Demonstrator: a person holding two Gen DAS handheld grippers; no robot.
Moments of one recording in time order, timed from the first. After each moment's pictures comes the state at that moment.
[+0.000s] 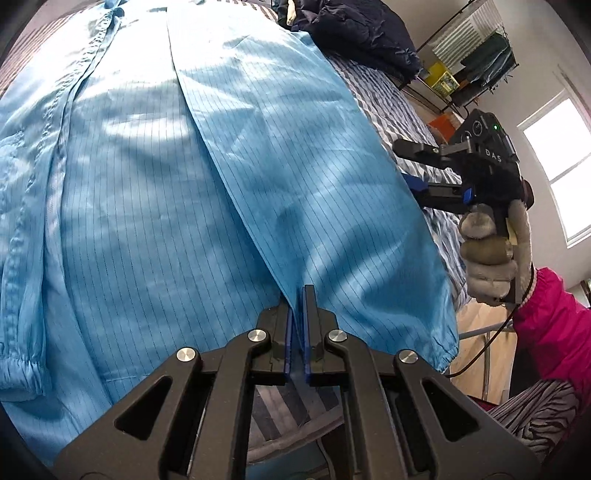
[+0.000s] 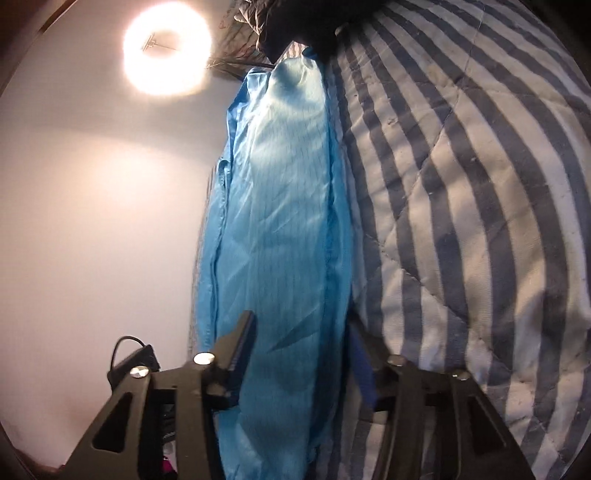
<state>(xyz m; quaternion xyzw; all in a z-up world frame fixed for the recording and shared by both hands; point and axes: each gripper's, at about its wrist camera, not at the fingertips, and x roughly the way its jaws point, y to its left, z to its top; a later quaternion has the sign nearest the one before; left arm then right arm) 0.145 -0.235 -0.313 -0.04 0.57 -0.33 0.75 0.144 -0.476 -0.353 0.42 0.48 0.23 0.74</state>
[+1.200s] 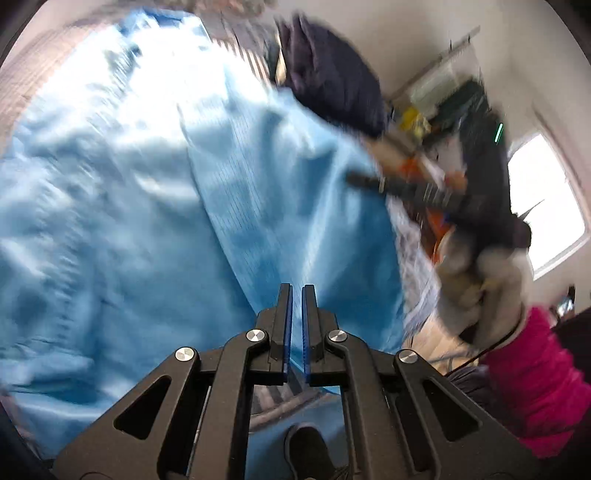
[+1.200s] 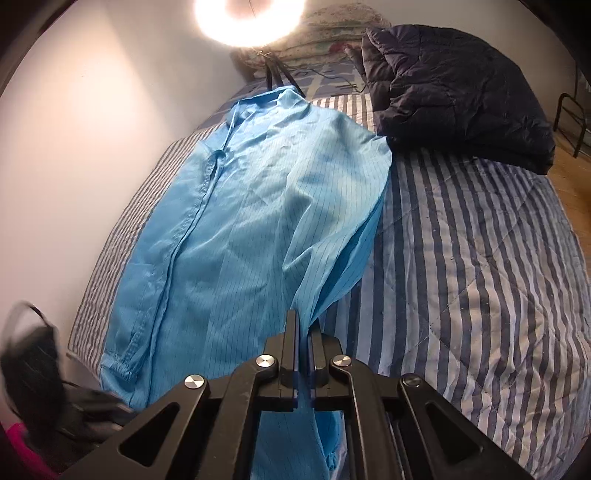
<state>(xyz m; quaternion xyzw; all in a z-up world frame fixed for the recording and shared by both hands) 0.133 -0.158 -0.241 -0.14 0.50 -0.36 0.78 0.156 -0.360 -0.236 0.12 0.48 0.07 0.87</state>
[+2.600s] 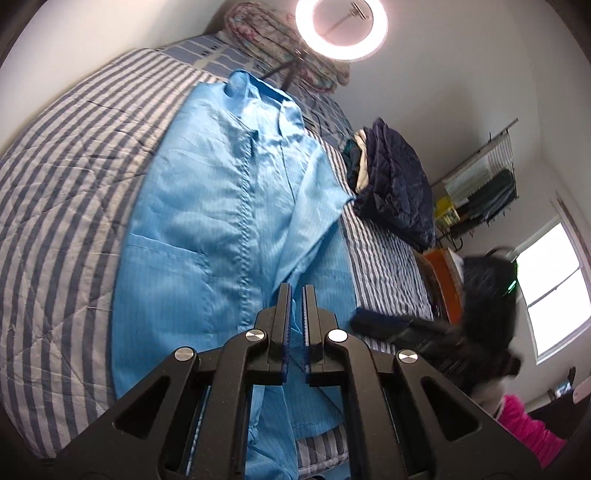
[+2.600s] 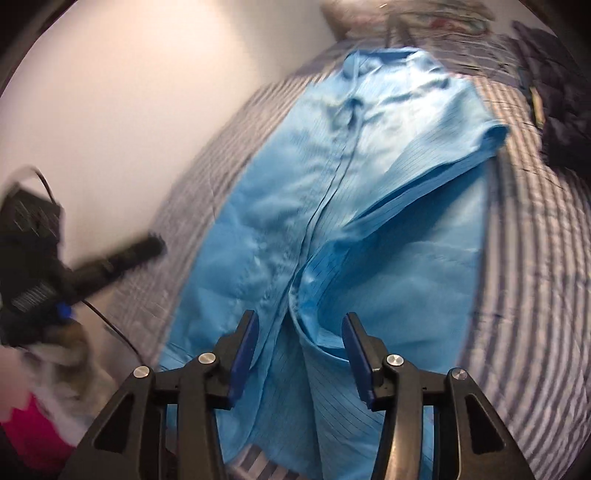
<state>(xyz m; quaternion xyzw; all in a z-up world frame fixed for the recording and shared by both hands) 0.200 -0.033 -0.225 -0.23 0.45 -0.27 0.82 0.199 -0.221 -0.250 0.11 0.51 0.21 0.83</state>
